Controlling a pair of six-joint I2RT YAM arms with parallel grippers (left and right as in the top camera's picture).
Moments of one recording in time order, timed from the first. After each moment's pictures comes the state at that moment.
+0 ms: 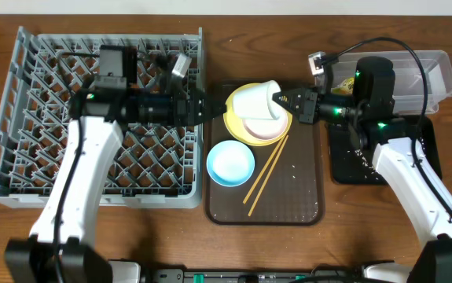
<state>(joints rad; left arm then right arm) -0.08 1.54 1.32 -0.82 1.17 -0.15 0.15 1.49 1.02 -0.05 -1.01 0.47</state>
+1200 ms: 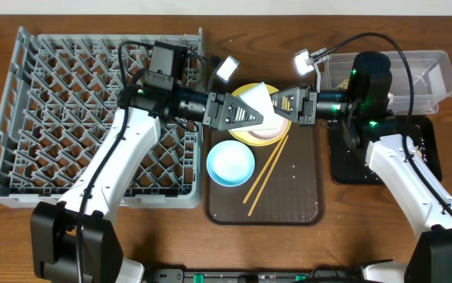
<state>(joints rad) -0.28 1.64 1.32 -0.57 1.45 -0.25 0.19 1.53 1.02 0.19 -1.29 0.64</state>
